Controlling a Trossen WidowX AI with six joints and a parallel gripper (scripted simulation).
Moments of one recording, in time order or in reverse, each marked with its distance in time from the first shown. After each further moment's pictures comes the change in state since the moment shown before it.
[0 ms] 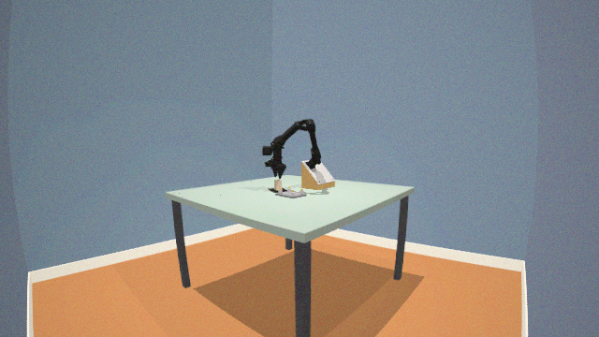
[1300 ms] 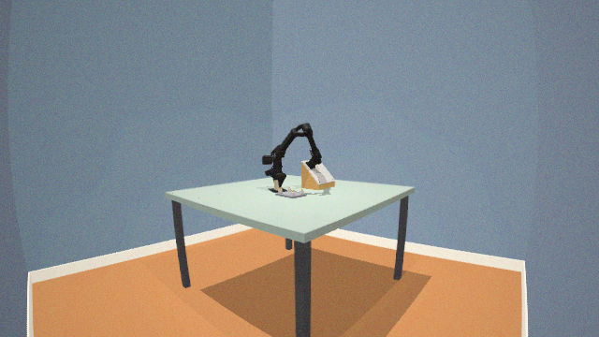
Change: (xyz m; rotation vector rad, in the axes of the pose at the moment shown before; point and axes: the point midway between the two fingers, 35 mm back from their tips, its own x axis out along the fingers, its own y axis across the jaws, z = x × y) arm 0.061 0.002 0.000 -0.002 0.003 0.003
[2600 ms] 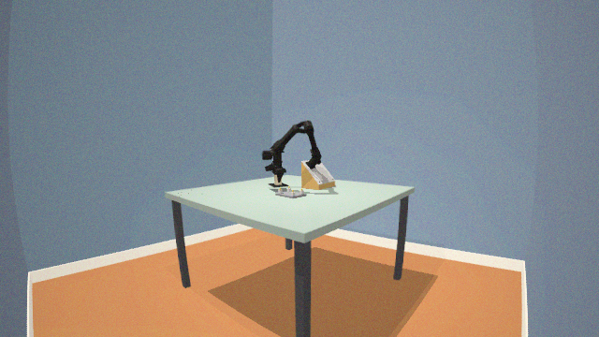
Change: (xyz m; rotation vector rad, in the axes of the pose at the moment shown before) arm -0.032 -0.002 -0.002 0.020 0.015 0.004
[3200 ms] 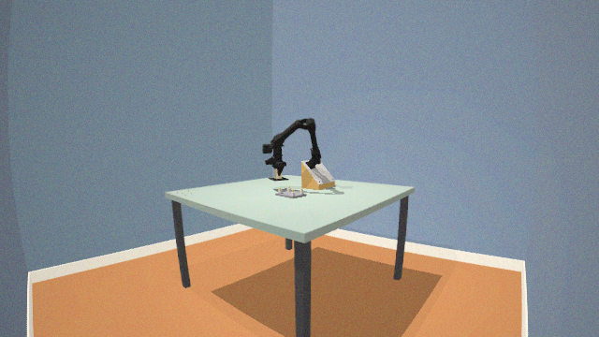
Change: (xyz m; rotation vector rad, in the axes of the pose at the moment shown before) arm -0.043 0.000 -0.002 -0.001 -0.002 0.003
